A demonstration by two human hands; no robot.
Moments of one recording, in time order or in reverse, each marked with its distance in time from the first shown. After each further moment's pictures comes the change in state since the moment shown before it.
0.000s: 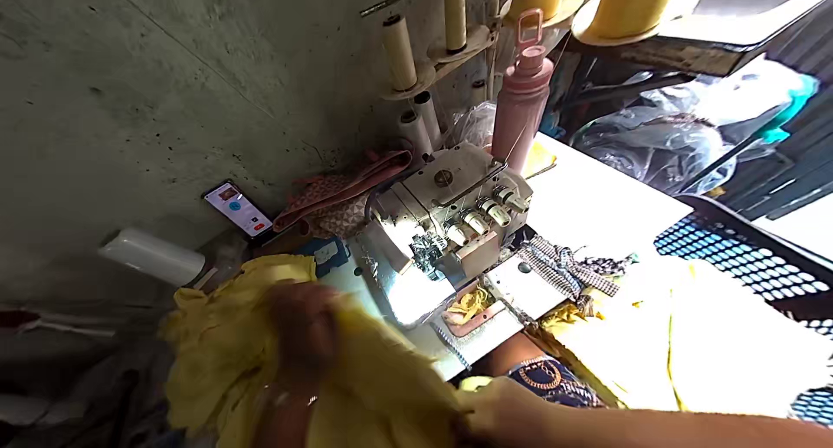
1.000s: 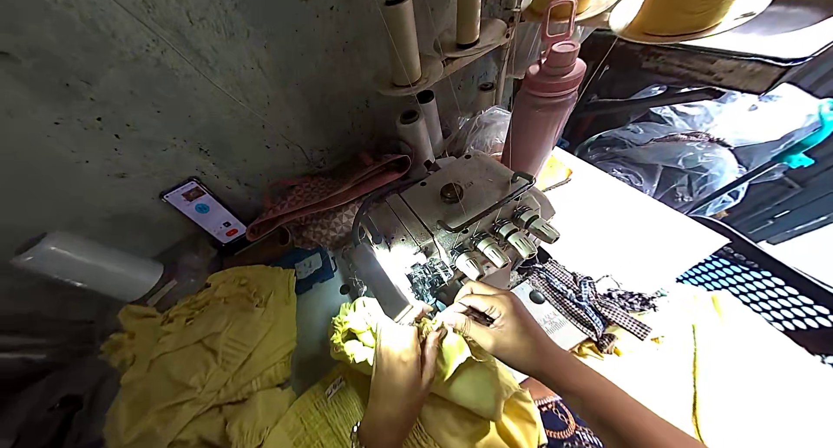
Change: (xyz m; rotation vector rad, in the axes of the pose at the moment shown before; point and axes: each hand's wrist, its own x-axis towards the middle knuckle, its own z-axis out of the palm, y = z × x) left_hand -0.034 0.079 0.111 -0.404 -0.216 -0.340; right_hand 0.059 0.115 -0.041 0.319 0.604 0.353
